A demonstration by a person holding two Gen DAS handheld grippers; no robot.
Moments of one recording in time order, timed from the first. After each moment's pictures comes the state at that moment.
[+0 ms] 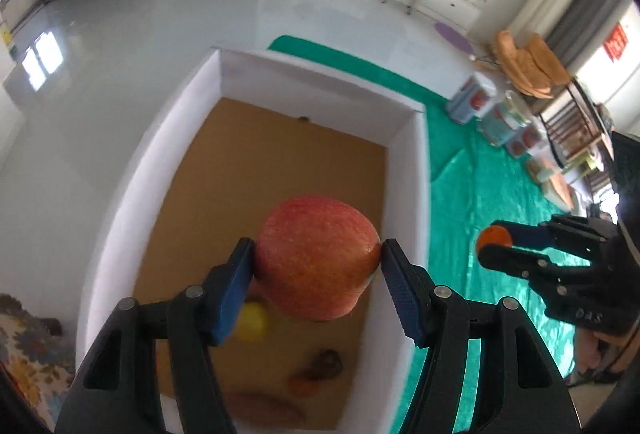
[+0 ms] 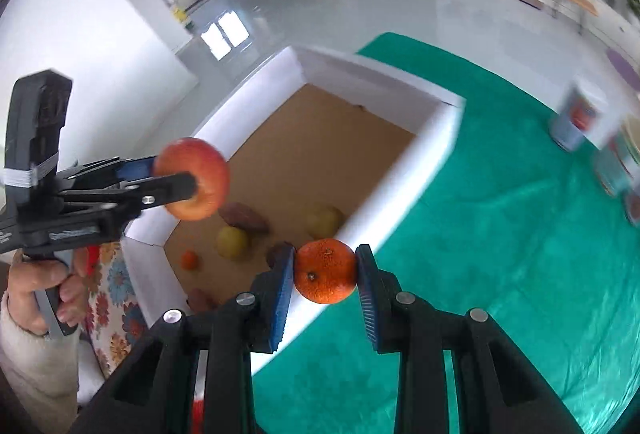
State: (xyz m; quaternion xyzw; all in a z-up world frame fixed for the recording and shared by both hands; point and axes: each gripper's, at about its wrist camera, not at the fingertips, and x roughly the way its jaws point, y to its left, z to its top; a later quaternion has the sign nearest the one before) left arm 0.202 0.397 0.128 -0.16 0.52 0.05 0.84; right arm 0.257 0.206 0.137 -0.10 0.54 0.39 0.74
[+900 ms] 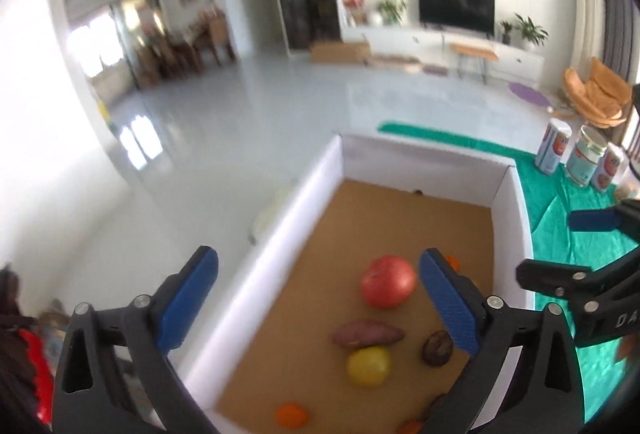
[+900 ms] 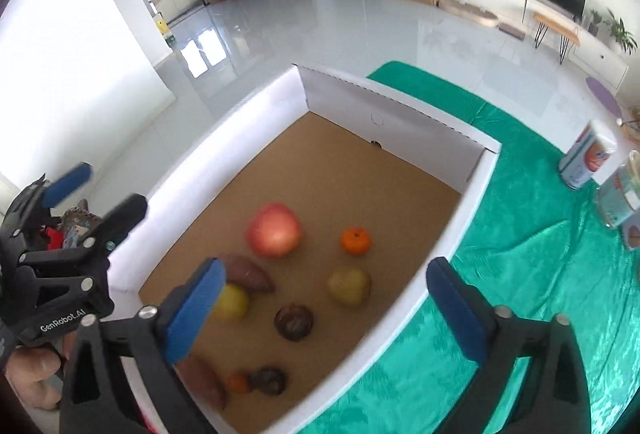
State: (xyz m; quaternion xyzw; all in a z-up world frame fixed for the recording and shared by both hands) left arm 0.111 0.368 0.148 -0.01 0.34 0.24 0.91; right arm 0.227 0.251 0.124 -0.11 0.48 0.35 0.80
